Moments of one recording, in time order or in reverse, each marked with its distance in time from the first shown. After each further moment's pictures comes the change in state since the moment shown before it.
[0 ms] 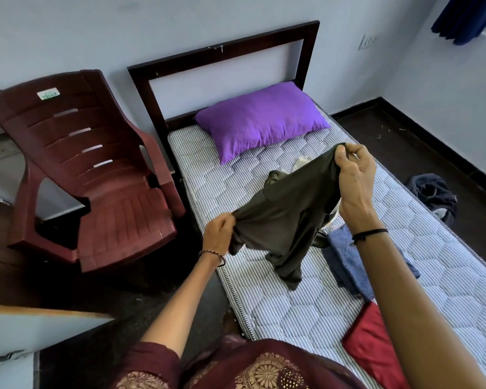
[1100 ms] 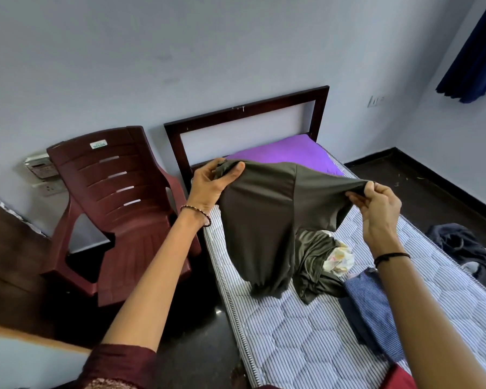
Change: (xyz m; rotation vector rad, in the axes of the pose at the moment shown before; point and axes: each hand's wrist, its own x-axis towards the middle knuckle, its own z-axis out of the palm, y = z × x) left_hand 0.047 0.180 -0.103 -0.493 -0.027 0.329; right_hand 0.051 -0.009 -0.020 0.331 0.081 0.121
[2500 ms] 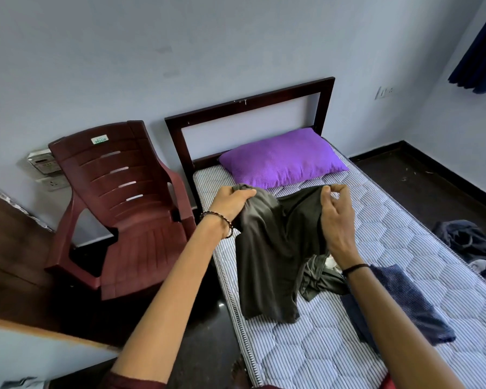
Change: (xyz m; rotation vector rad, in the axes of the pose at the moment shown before) left_hand -0.022 -0.014 0.050 0.130 0.113 -0.512; right_hand -0.046 0.043 0.031 -0.521 -0.244 -0.258
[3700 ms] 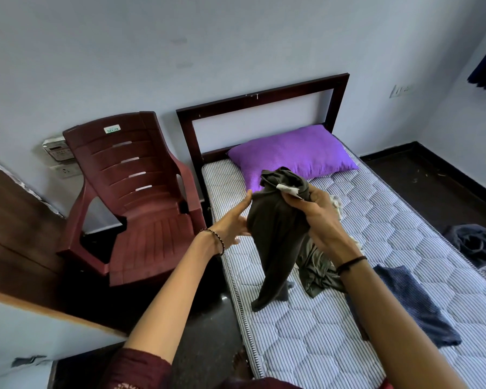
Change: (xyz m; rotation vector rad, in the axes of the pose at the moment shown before) left_hand 0.011 -0.060 -0.036 0.167 -0.461 -0.295; right_hand -0.025 -0.042 0.034 0.556 -0.559 0.126
